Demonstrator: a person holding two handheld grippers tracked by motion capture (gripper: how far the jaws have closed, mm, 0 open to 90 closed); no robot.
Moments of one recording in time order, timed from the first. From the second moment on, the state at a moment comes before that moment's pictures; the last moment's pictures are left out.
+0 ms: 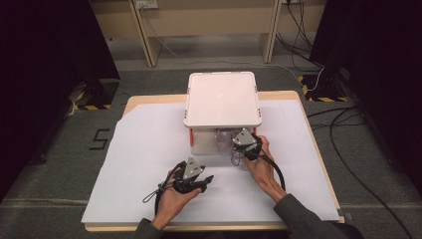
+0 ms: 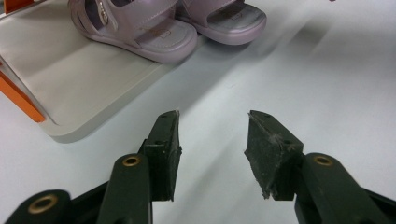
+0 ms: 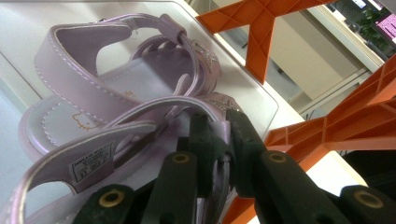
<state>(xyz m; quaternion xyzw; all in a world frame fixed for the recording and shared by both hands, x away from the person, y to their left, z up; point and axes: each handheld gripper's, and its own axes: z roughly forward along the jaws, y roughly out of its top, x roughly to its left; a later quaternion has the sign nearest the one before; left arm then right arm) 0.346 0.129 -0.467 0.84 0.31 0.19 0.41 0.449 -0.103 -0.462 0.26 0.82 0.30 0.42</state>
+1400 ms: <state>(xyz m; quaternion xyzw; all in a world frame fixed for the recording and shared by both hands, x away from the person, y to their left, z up) 0.323 0.162 -0.480 0.83 0.34 0.17 0.41 0.398 -0.133 -0.486 0.33 0.84 0.34 0.26</state>
